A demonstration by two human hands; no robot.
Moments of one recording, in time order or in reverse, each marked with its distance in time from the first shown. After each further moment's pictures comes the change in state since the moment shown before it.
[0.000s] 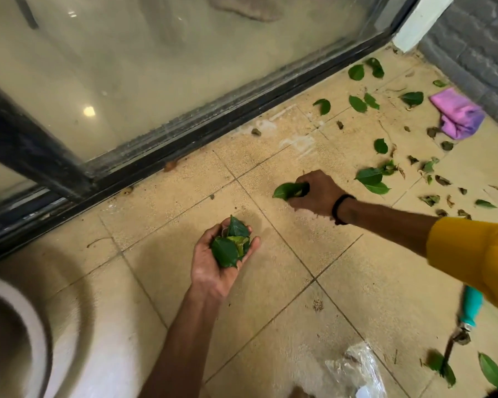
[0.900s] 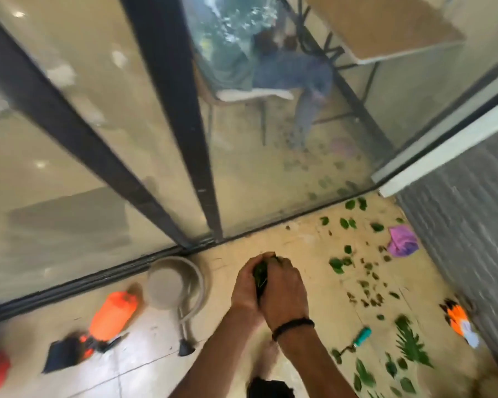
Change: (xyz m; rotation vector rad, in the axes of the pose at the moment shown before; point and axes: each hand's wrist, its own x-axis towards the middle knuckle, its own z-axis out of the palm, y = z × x) left_hand -0.608 0.139 0.377 -0.048 0.033 -0.002; right_hand -0.440 -0.520 -0.373 -0.266 0.061 -0.127
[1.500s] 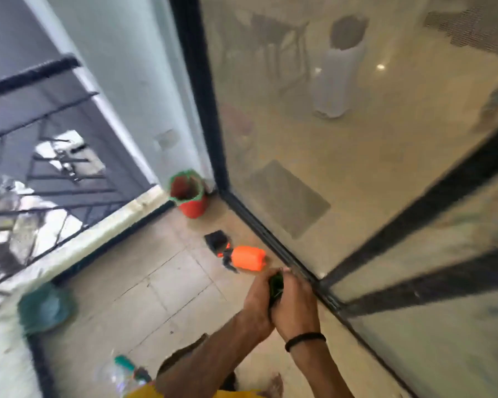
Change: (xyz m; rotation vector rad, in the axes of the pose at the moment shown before) left_hand -0.278 0.073 -0.119 -0.609 0.371 0.673; right_hand -0.163 -0.221 -0.002 -0.041 -0.323 -1.003
